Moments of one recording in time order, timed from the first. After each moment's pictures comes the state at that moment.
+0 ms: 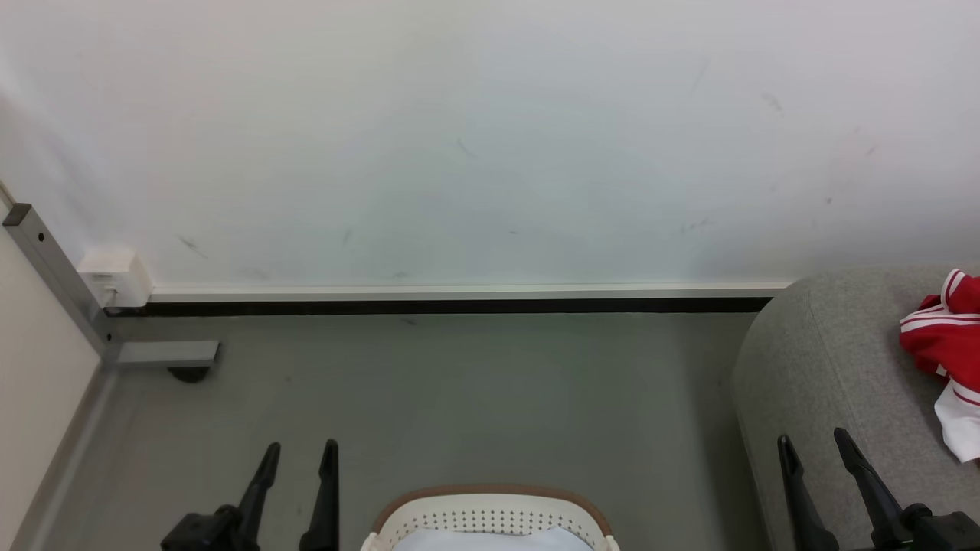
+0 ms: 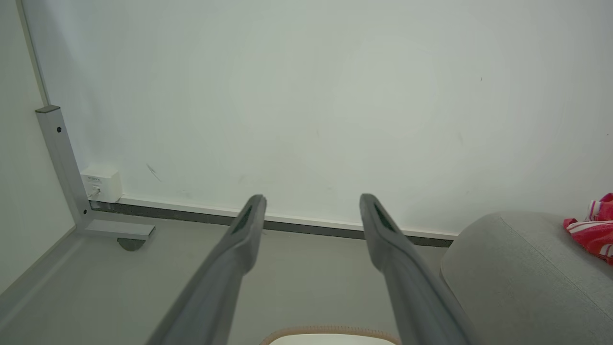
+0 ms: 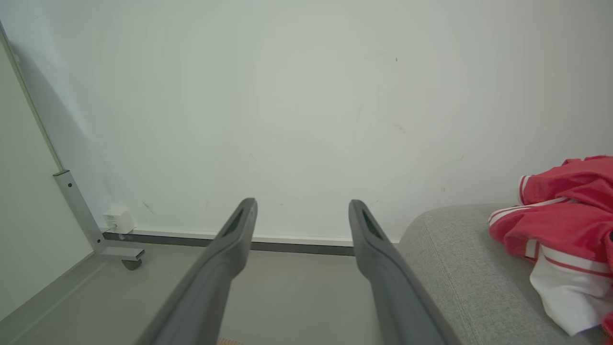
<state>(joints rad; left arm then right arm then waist) 0.00 0.07 -0.09 0.19 -0.25 -0.05 -0.26 0.01 -0.15 0.12 0.18 0.34 0.13 -0.26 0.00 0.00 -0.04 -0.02</state>
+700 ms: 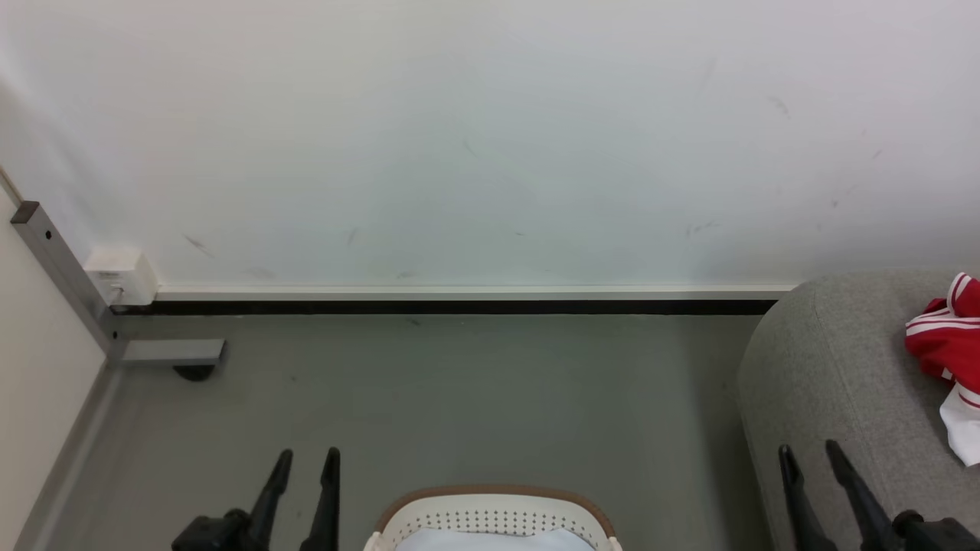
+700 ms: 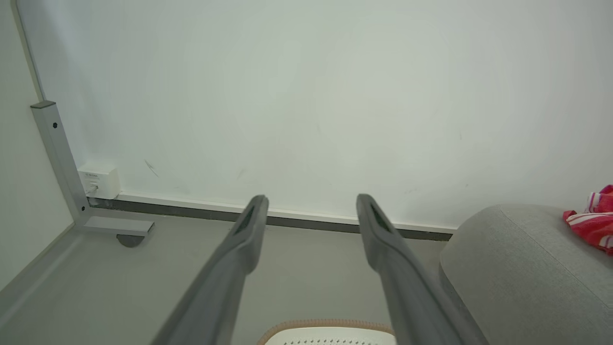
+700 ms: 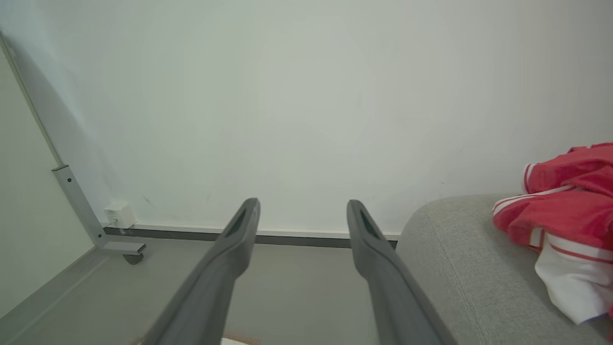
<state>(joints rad) -0.01 0.05 -0.06 0.22 -0.21 -0.09 -0.26 0.00 -0.14 0.11 0.21 0.33 0.13 -0.26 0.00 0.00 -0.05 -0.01</state>
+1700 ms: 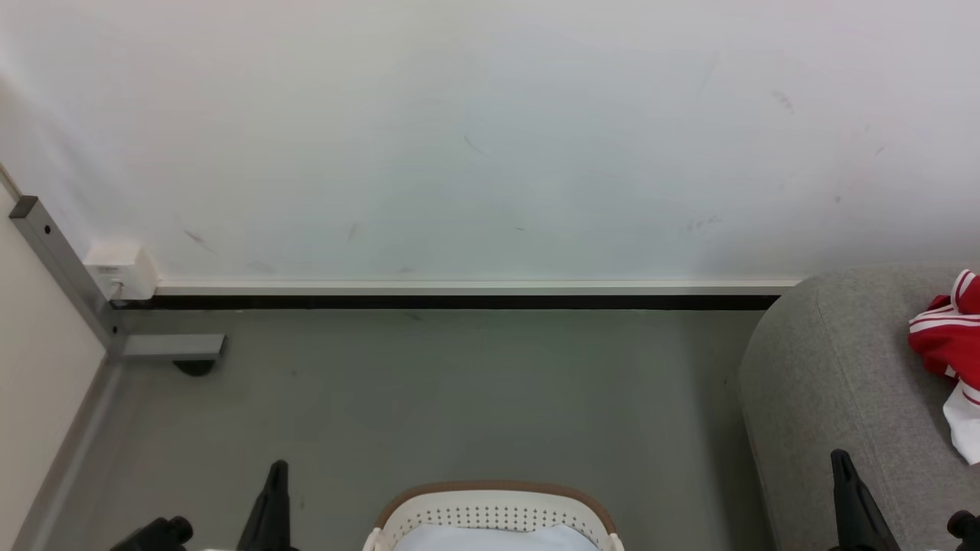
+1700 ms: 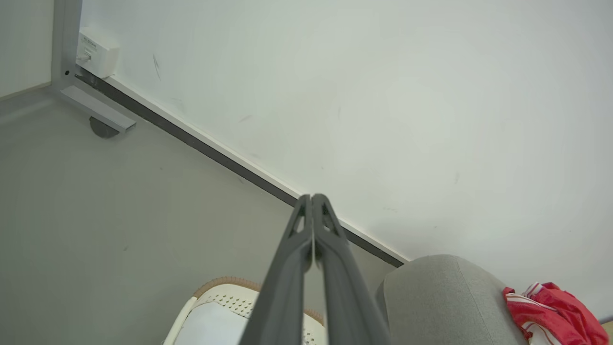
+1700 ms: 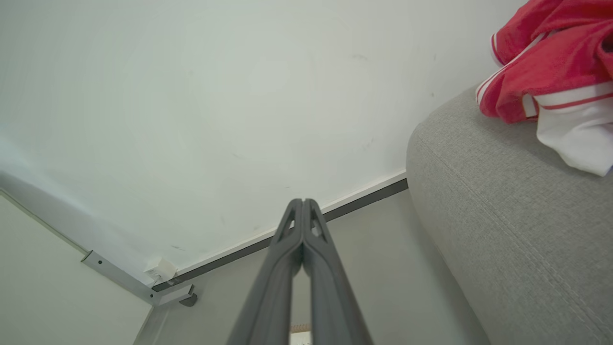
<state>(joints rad) -0.01 0.04 -0.01 0.27 -0.64 -0.10 -0.14 0.00 -0.10 0.05 0.25 0.73 0.13 -0.15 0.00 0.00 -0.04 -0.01</state>
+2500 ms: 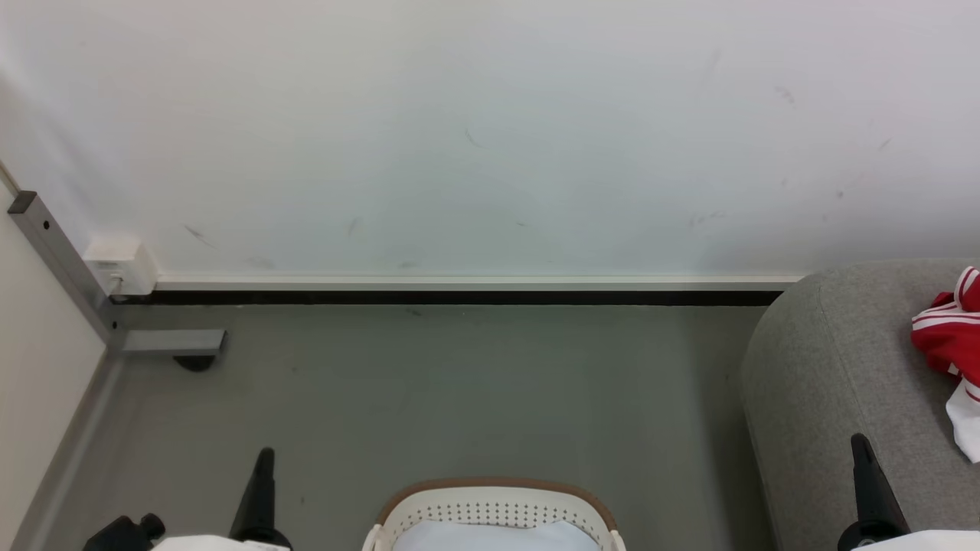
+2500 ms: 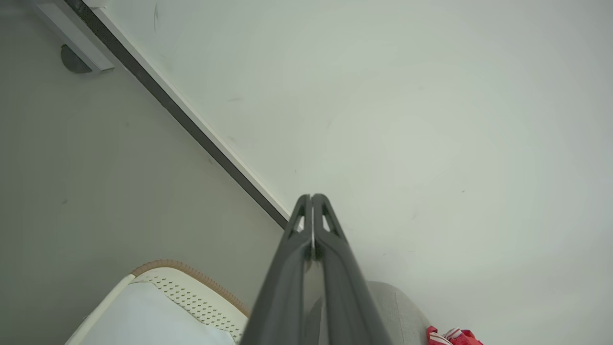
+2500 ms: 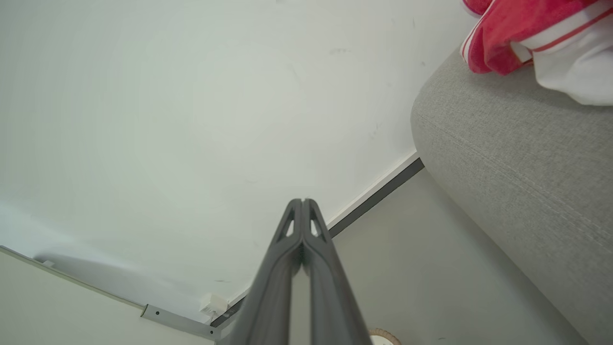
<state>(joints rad) -0.04 0.04 0.03 0.26 -0.96 -0.11 -0.06 -0.04 -0.09 0.00 0.25 1.02 0.13 -0.06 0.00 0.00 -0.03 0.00</state>
